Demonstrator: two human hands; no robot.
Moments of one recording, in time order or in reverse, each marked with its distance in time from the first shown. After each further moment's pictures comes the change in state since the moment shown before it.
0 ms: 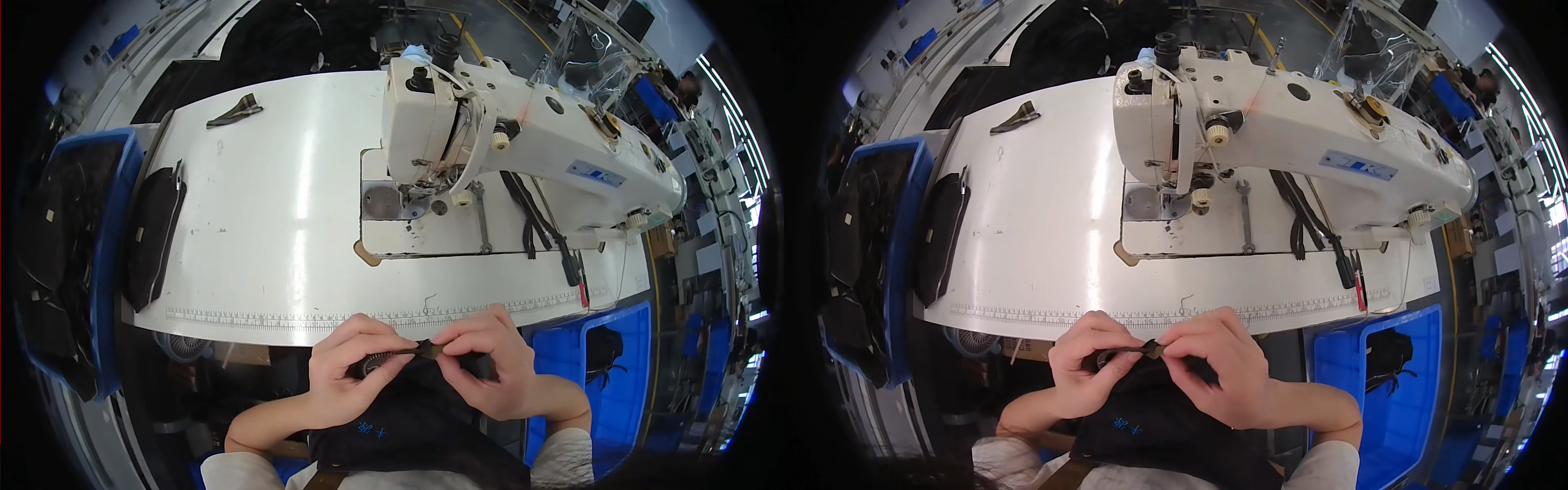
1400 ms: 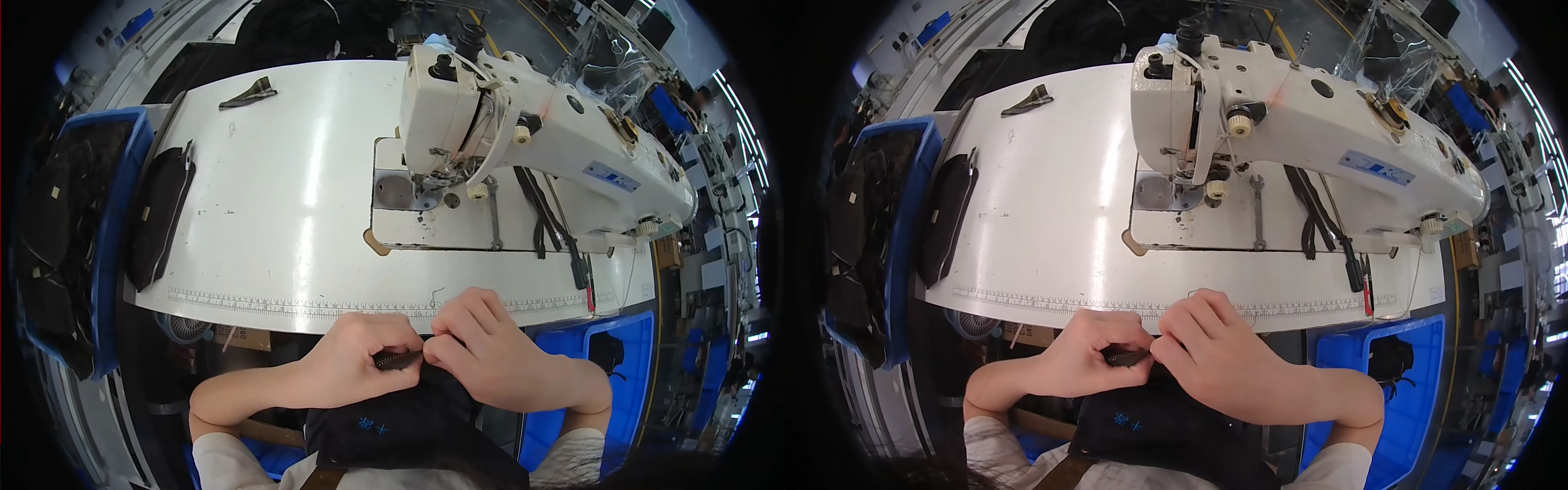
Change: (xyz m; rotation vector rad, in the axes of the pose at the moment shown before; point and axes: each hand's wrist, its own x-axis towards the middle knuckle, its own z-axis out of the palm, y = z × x) left_hand 0.030 0.018 -0.016 0.080 -0.468 -0.243; right_hand 0.028 0.001 -0.017 -0.433 -0.553 -0.341
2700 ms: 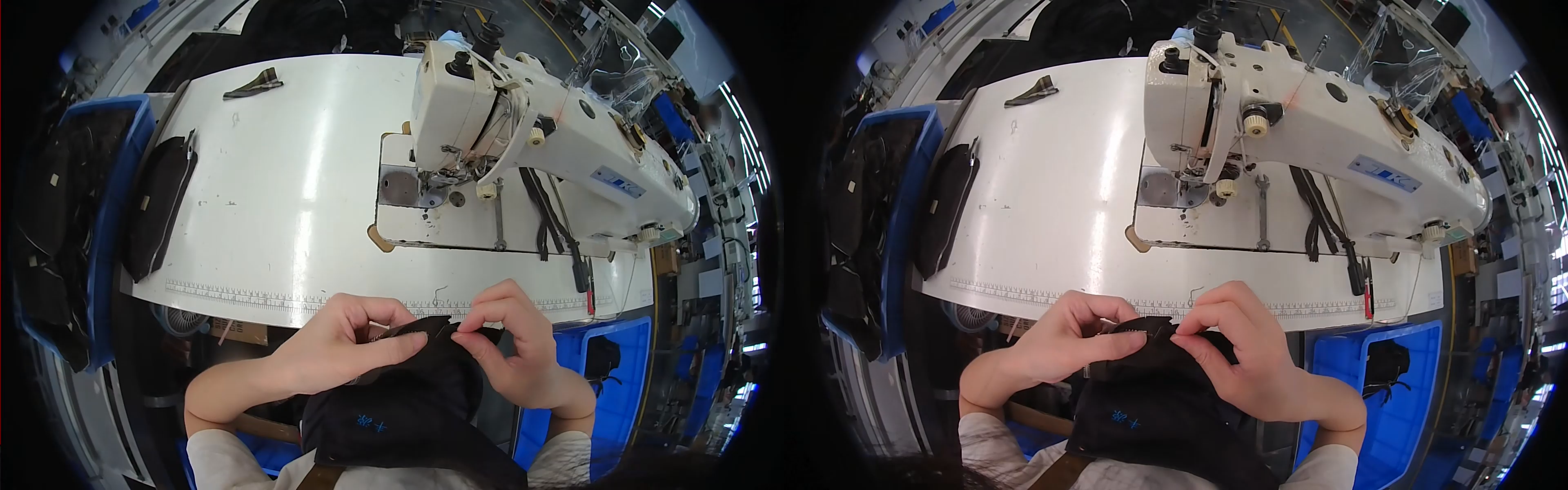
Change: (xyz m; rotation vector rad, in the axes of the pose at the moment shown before) left_hand -0.004 0.006 -0.012 -0.600 -0.022 -0.446; right_hand -0.004 -0.002 0.004 0.492 0.373 0.350
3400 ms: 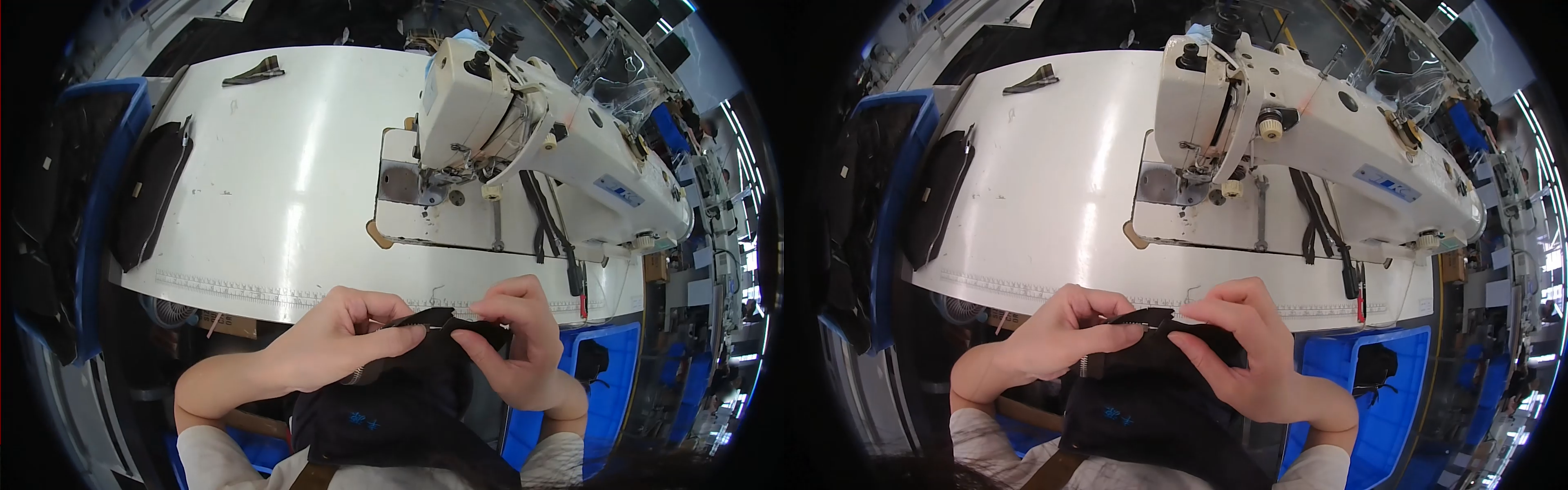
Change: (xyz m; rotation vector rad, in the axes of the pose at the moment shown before) left_hand -0.001 0.007 -0.005 -0.098 0.002 -0.076; right_hand 0.001 -0.004 0.007 0.000 0.138 -0.022
